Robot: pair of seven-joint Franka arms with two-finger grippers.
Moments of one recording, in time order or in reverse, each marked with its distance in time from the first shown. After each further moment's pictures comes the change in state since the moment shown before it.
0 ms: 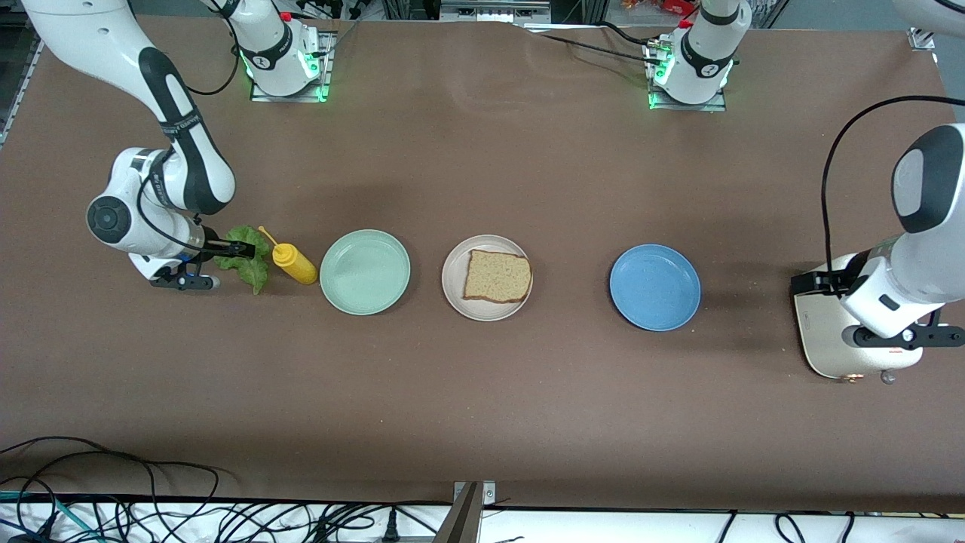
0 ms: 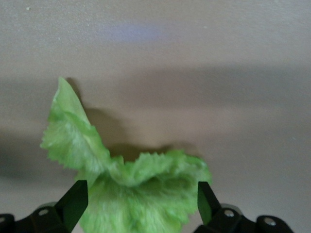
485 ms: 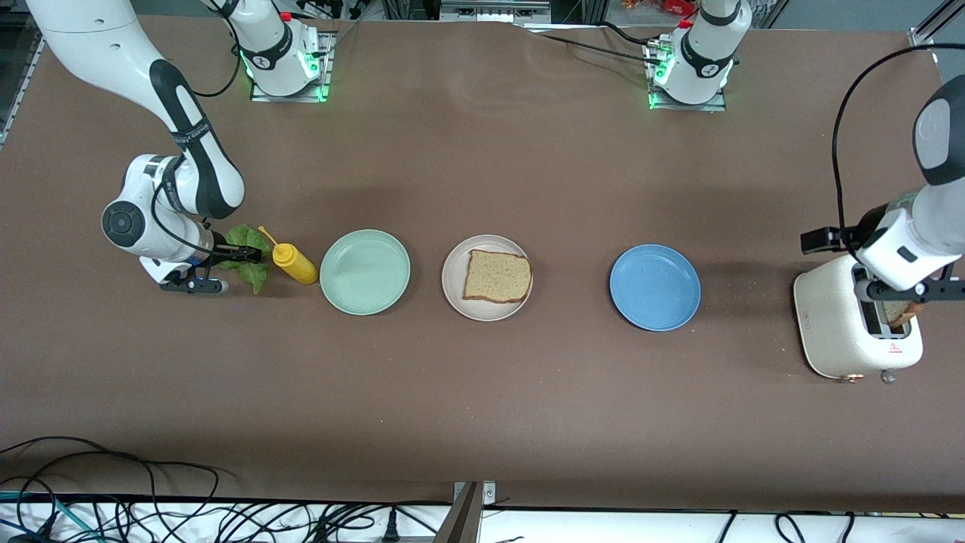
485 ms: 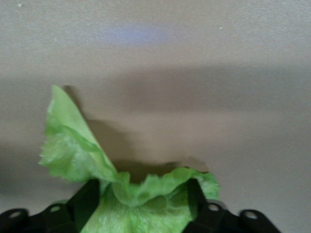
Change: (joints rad) left arm -0.126 -0.214 0.195 -0.260 -0.114 0.003 0.057; right arm 0.002 0.022 0.006 0.001 0.005 0.028 0.000
